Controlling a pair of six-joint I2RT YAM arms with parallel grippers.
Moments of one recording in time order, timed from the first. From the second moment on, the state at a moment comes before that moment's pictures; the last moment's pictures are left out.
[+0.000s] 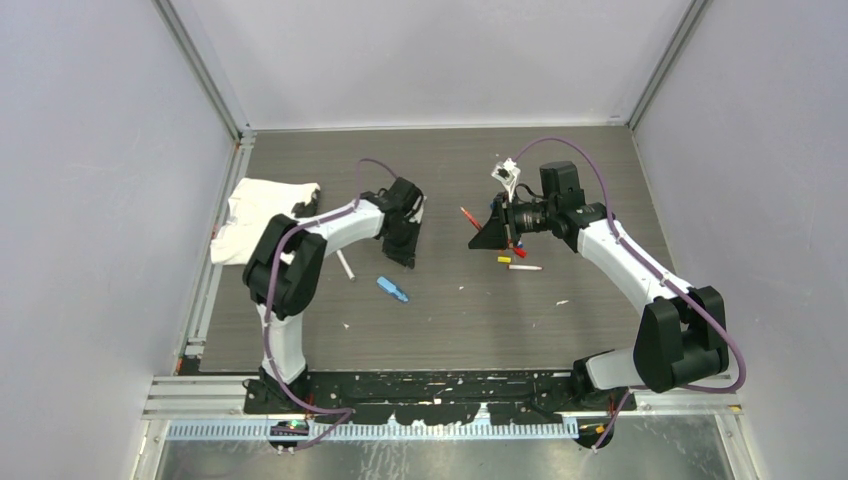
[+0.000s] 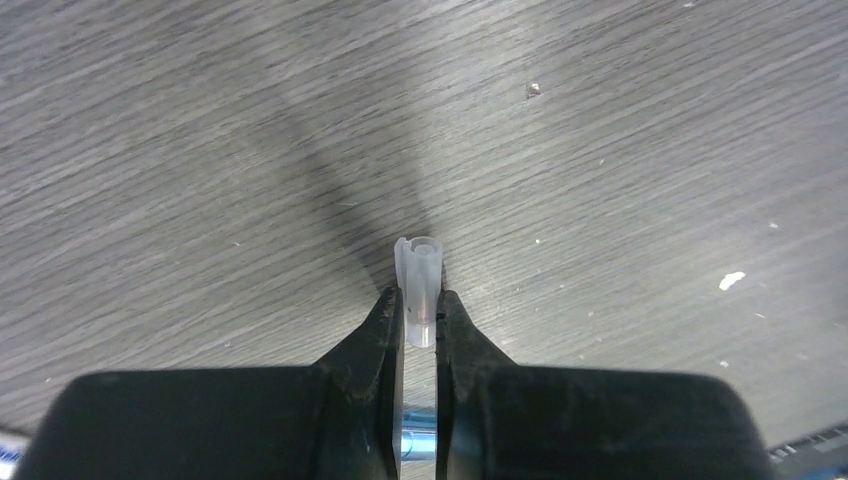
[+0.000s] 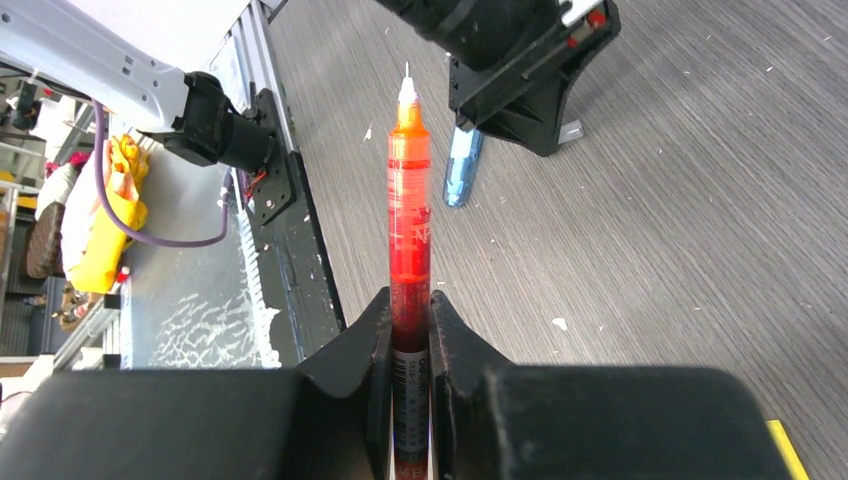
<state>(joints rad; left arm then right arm) -0.61 1.97 1.36 -0.64 0.06 -0.30 0.27 1.38 1.00 -0.33 -1.03 0.00</state>
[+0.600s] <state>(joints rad) -0.50 1.91 1.23 -0.50 0.29 -0.34 0.27 1.38 1.00 -0.33 -1.05 0.01</state>
